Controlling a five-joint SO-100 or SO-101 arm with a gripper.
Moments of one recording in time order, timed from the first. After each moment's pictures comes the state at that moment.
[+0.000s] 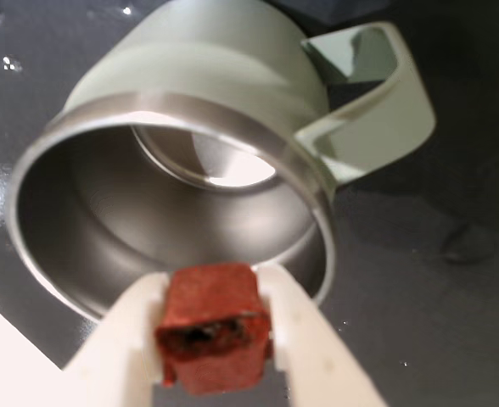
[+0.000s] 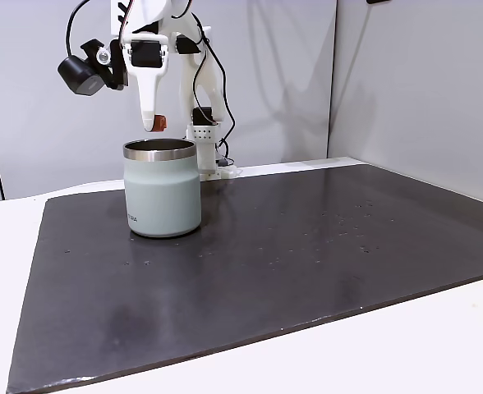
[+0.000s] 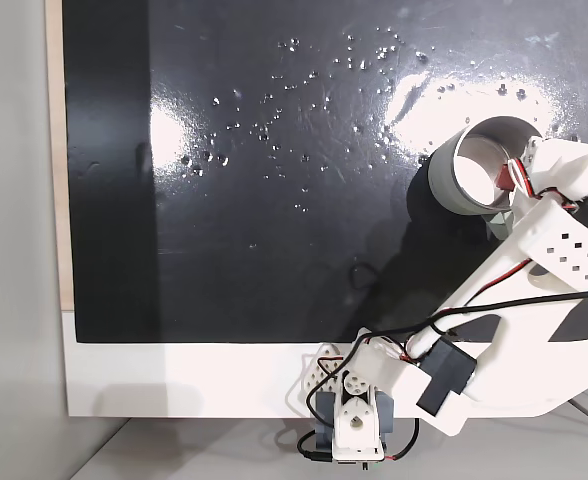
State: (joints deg) arm 35.0 83.1 52.5 102.7 -23.9
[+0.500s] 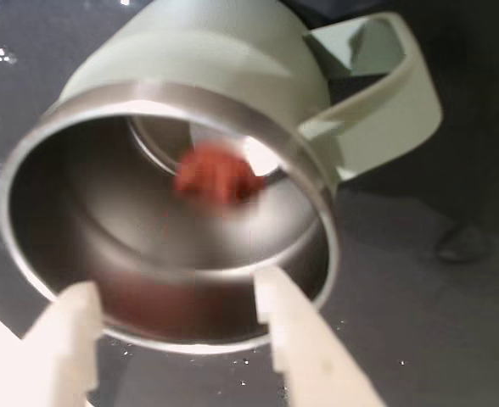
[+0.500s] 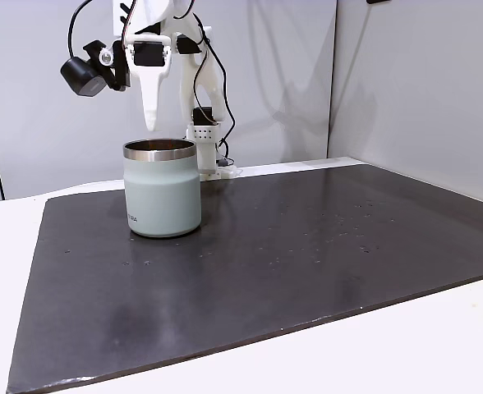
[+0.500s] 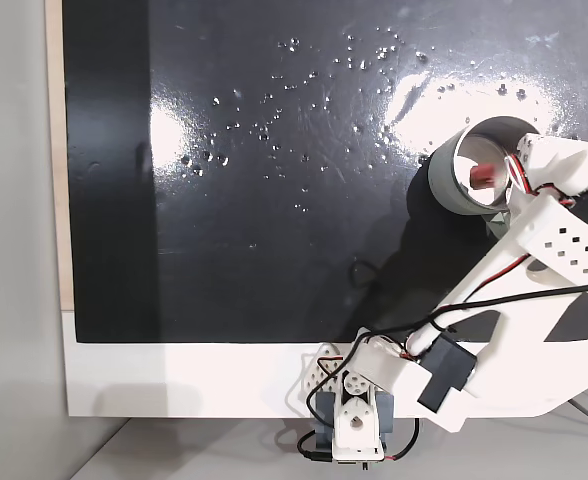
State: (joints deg) arm 34.5 82.4 52.7 102.7 -23.8
